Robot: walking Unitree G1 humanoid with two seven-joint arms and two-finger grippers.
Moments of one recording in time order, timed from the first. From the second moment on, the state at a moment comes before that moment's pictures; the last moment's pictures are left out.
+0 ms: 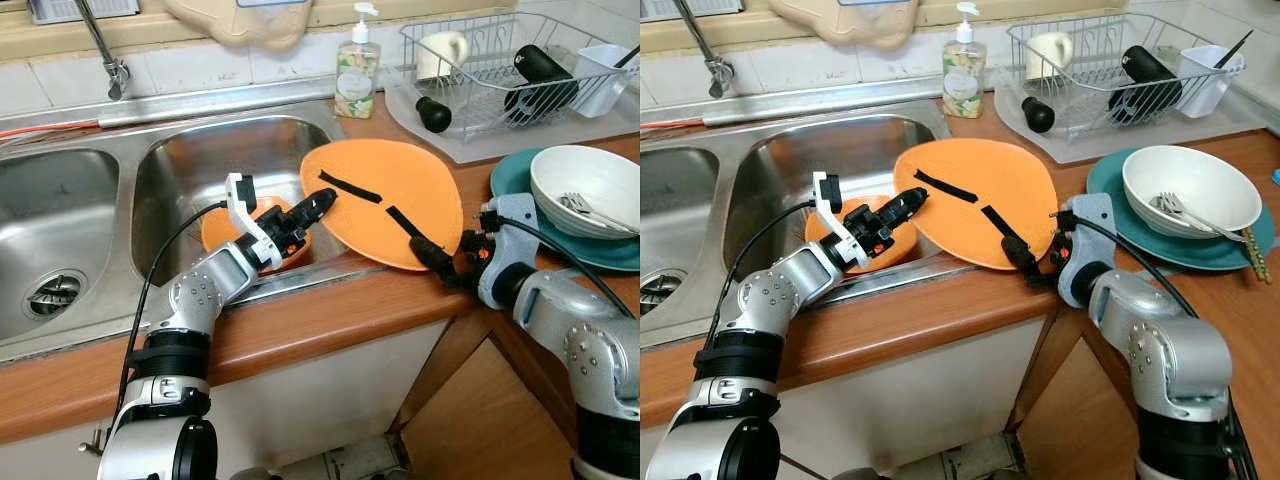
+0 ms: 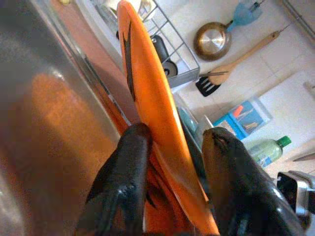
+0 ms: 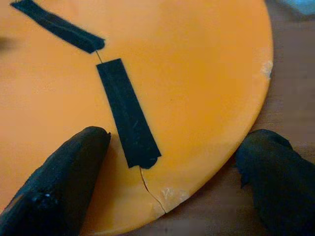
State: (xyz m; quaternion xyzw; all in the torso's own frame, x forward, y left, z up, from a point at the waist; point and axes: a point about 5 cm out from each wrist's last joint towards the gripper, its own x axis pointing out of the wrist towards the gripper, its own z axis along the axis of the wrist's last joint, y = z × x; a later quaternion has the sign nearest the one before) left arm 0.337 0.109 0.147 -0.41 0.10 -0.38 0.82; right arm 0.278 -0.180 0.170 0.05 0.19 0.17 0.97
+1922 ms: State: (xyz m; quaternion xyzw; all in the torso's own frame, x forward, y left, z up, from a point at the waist) left arm 0.355 0.202 0.133 -0.33 0.13 -0.02 0.93; right arm 0.277 -0.131 0.204 -0.07 0.12 0.36 0.92
